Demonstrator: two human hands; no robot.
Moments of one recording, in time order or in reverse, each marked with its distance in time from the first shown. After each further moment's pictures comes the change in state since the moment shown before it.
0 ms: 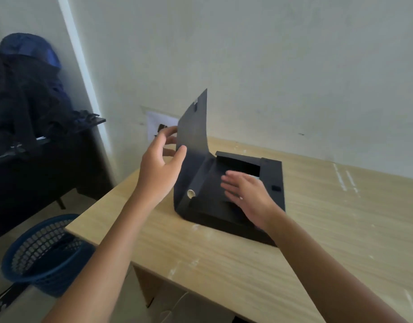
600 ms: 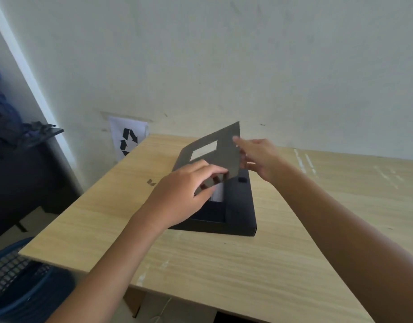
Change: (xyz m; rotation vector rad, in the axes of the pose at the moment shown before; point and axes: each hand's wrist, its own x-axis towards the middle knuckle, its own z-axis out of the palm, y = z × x) left_hand -0.040 0.031 0.069 0.532 -0.624 0.472; right_hand 0.017 -0.074 -0.088 -0.164 0.357 -0.025
